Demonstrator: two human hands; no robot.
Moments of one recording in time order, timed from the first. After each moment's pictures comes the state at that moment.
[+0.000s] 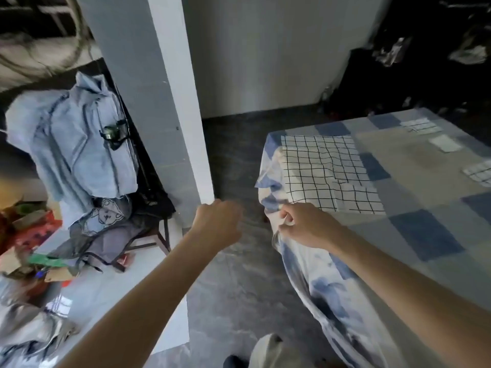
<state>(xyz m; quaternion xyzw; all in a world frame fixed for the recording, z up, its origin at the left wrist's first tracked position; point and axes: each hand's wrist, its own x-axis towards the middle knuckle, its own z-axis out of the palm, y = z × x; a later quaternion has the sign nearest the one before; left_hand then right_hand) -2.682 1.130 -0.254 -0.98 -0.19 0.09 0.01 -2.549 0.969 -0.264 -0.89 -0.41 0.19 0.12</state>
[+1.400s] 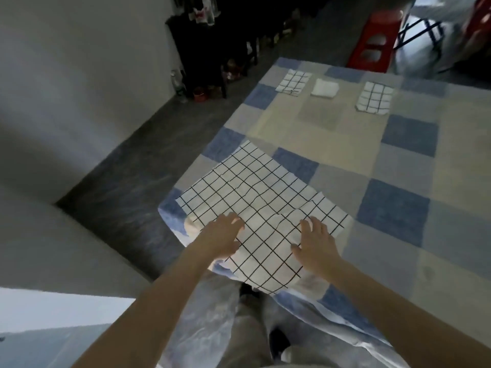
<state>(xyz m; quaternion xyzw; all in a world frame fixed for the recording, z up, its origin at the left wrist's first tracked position) -2.235 1.208 -0.378 -0.95 0.25 0.20 0.01 -2.294 0.970 -0.419 -0.97 0.06 0.16 0.16</state>
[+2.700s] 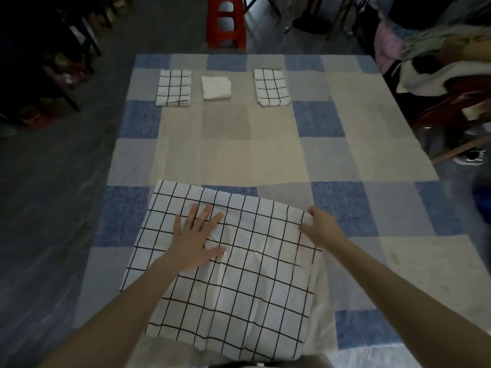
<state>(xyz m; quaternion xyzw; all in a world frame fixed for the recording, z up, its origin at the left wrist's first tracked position) -1.991 1.131 -0.485 -0.86 0.45 0.24 0.00 -2.178 0.867 -0.424 -0.82 0.46 0.12 0.32</state>
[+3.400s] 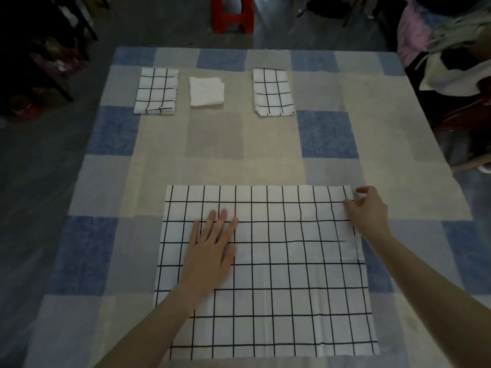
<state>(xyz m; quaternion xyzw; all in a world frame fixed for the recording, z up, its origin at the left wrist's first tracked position) -1.994 1.021 -0.508 -0.89 0.44 0.11 -0.07 -2.140 0.693 -0.453 -0.75 0.56 -0.08 0.34</state>
